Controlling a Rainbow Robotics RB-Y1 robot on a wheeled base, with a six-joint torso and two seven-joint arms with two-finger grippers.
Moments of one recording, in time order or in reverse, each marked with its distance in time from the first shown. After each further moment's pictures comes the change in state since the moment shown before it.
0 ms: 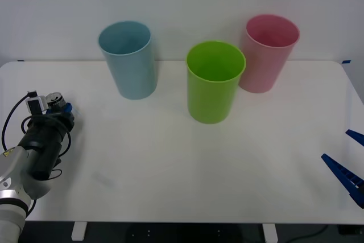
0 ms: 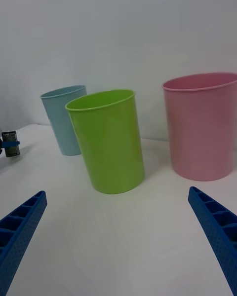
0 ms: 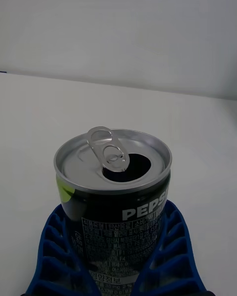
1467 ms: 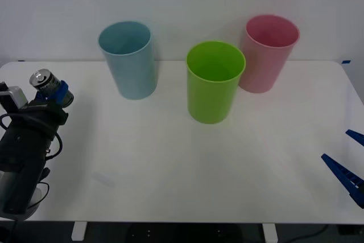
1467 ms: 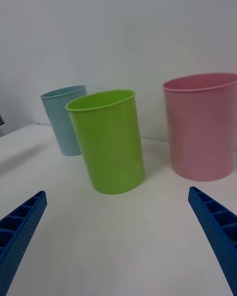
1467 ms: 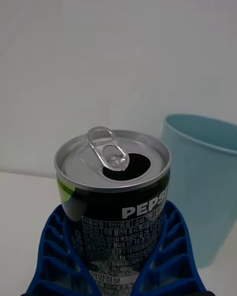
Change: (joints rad) right arm 0.000 0.000 0.000 0.000 0.000 0.000 0.000; left arm 0.382 0.010 -0.114 -0.725 0.159 -0.020 0.052
